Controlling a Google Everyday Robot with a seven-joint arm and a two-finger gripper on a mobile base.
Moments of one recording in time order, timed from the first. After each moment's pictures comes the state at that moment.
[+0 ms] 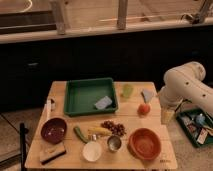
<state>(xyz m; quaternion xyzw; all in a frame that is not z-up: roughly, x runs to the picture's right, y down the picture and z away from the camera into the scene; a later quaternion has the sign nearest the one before) 0.284 0.107 0.684 -0.28 0.02 0.02 0.96</state>
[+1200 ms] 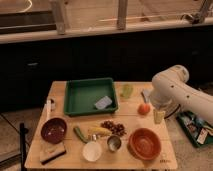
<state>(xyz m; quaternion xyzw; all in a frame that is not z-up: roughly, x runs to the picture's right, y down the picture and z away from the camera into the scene) 0.257 0.113 0.725 -0.28 0.02 -0.04 0.96</state>
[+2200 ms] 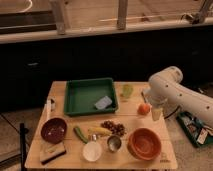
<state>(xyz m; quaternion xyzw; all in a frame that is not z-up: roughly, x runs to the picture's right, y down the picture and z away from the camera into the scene) 0.261 0.108 0.770 -0.27 -0.01 -0.09 0.96</state>
